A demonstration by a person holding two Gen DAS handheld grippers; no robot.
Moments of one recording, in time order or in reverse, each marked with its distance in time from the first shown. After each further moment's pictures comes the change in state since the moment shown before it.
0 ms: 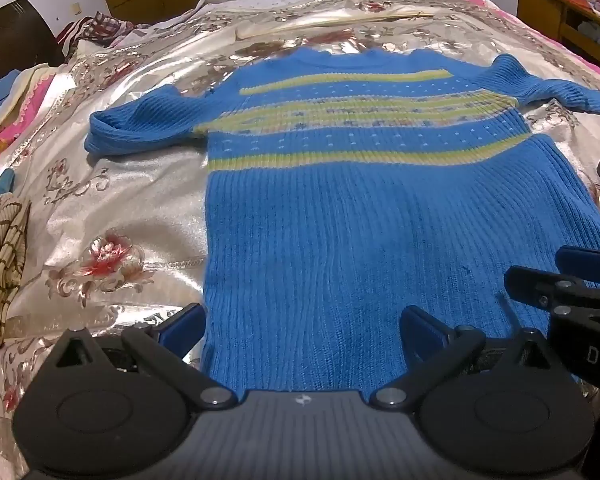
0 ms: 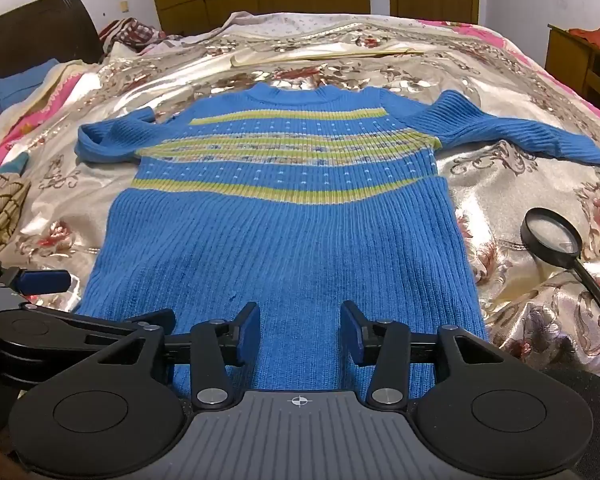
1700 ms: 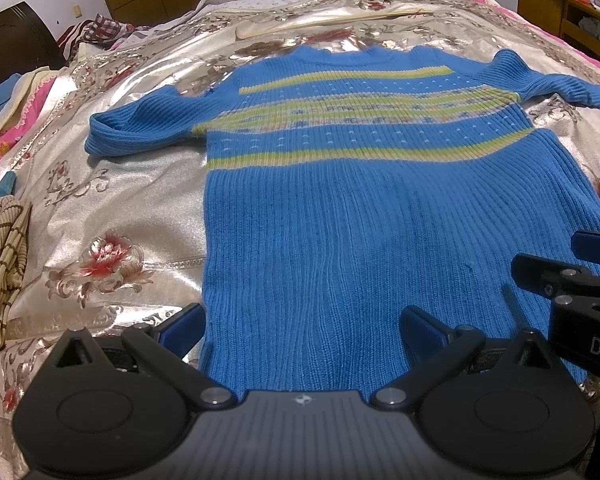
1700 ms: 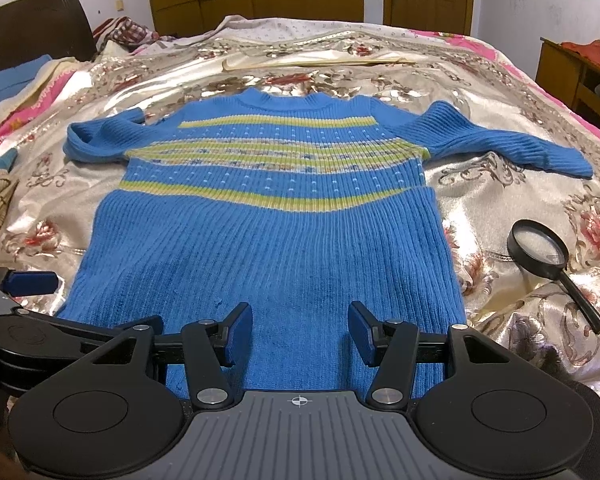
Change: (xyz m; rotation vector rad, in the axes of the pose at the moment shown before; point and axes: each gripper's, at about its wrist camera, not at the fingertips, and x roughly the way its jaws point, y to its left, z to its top) left arm 0.003 -0.003 -0.002 0.014 -0.003 0.021; right arm 0.000 0.001 0.001 -0.031 -0.025 -0.056
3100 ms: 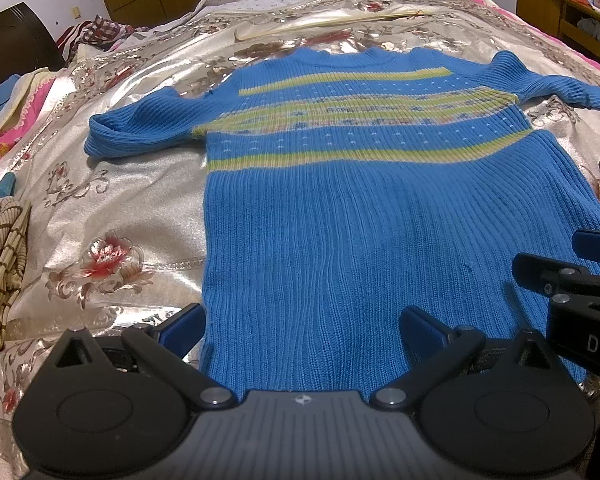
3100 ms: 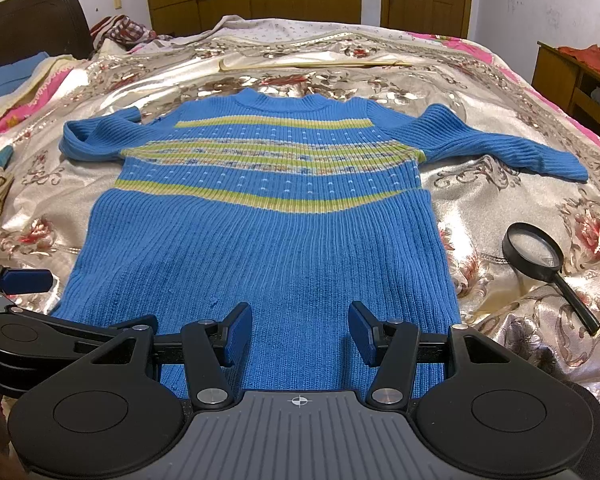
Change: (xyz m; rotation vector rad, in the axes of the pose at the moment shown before) left arm -0.002 -0.001 0.000 0.005 -0.005 0.001; right arm -0.001 0.001 0.000 -0.009 -0.004 -0.016
